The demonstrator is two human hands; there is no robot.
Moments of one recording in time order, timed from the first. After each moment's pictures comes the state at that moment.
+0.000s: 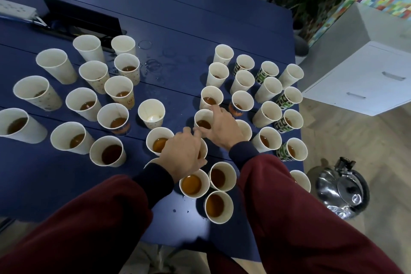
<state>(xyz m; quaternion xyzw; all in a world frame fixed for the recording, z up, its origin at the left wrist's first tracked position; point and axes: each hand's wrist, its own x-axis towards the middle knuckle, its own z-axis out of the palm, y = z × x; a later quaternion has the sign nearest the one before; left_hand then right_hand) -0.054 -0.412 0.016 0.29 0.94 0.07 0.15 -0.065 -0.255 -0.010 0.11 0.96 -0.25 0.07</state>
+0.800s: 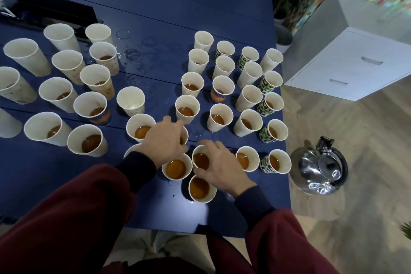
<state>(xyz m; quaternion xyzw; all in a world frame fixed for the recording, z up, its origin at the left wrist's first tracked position) -0.044 -0.413 0.009 0.28 0.94 0.10 0.17 0.079 -0.263 0.000 0.11 0.95 -0.27 0.15</state>
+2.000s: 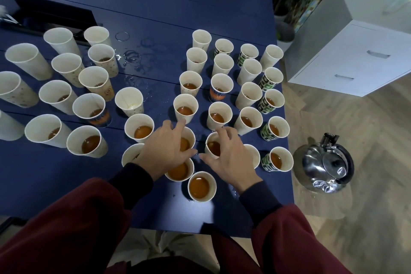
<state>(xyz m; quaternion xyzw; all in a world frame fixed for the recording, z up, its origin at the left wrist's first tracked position) -0.024 -0.410 0.010 0.26 0.94 0.13 0.18 0.078 -0.246 -0.001 0.15 0.96 -0.24 0.01</state>
